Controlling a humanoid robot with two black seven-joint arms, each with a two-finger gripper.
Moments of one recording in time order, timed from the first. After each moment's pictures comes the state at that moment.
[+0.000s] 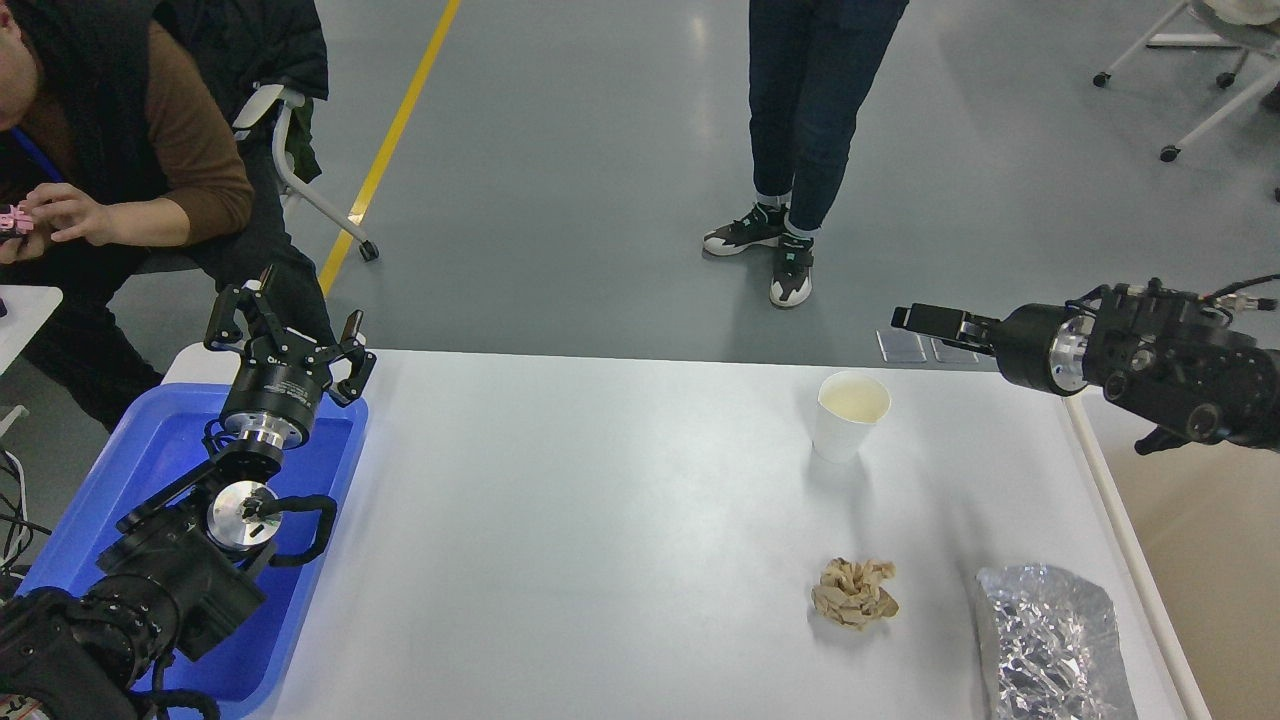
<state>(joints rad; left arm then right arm) -0.71 0.21 -0.76 -0.21 -0.11 -0.63 -0.56 1.23 -0.44 -0.56 0.62 -0.63 0.03 0.46</state>
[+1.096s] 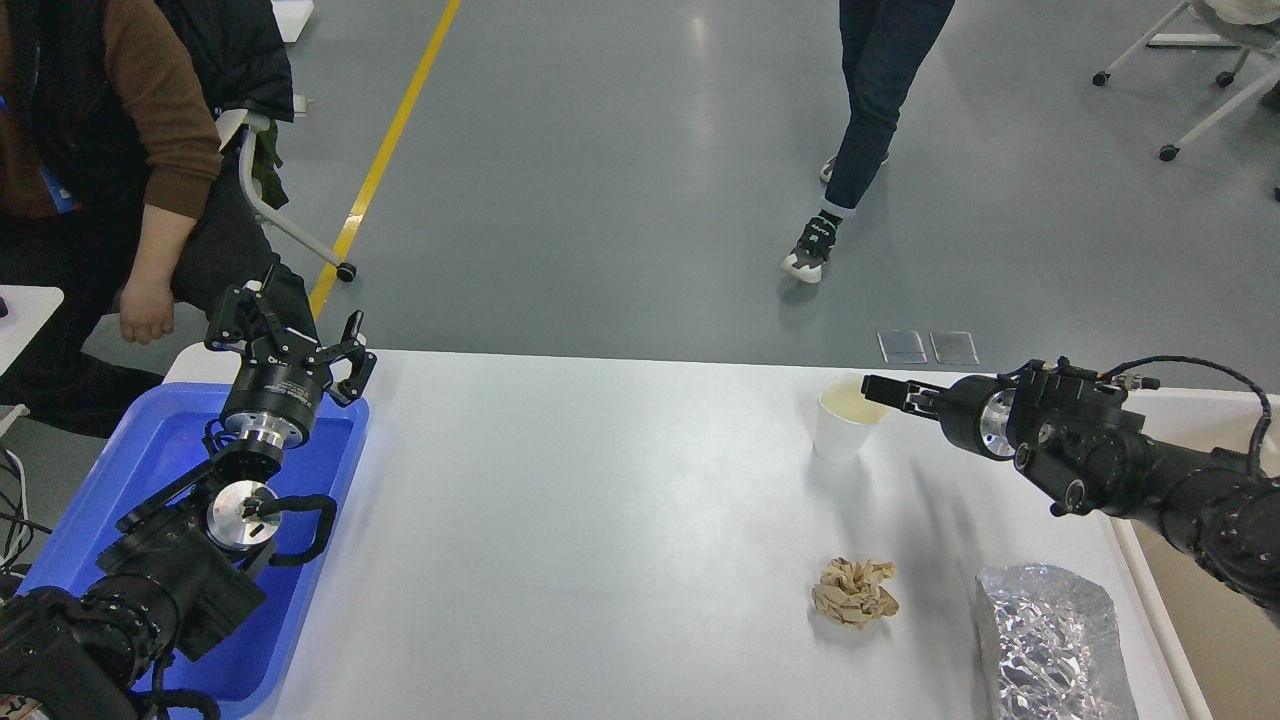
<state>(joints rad) -0.71 0.21 -0.76 -0.21 -0.11 -0.63 -0.56 1.03 -0.21 -0.56 0.29 -0.61 0.03 0.39</state>
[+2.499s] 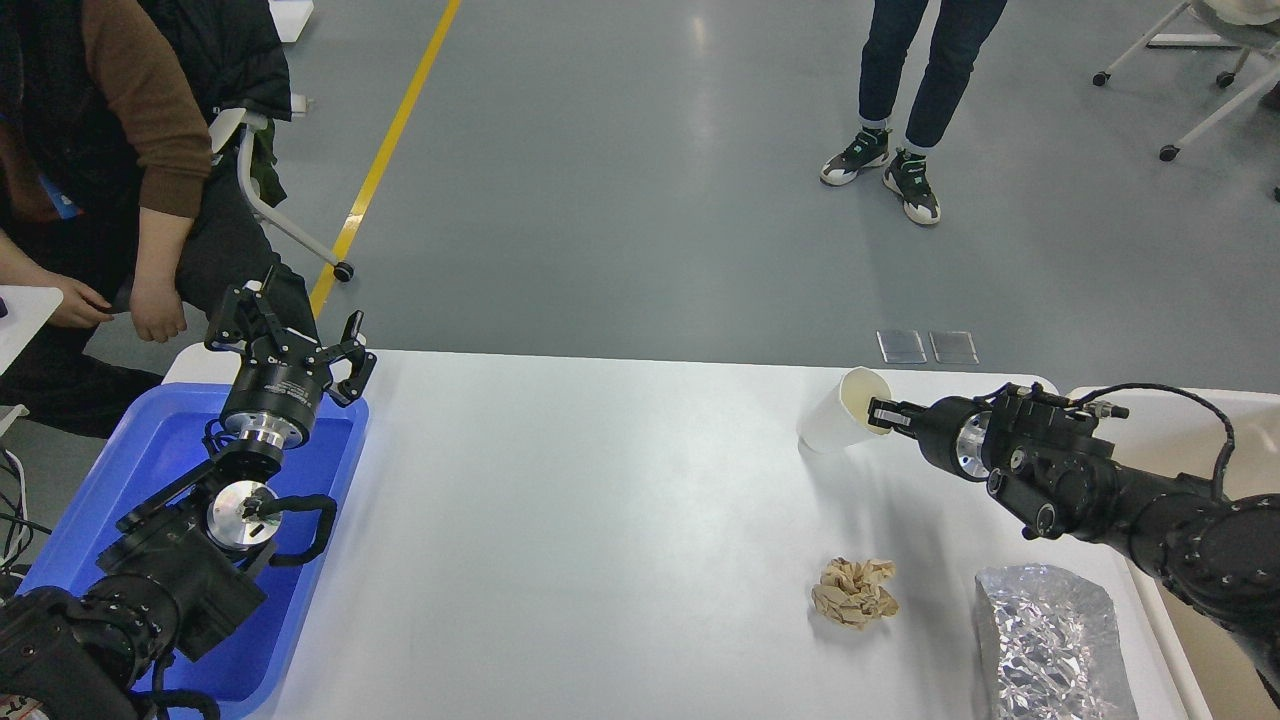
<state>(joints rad) -0.71 0.21 -0.76 -0.21 -0.11 -0.63 -0.56 0.99 -0.15 -0.56 0.27 -0.60 -0.02 0.38</state>
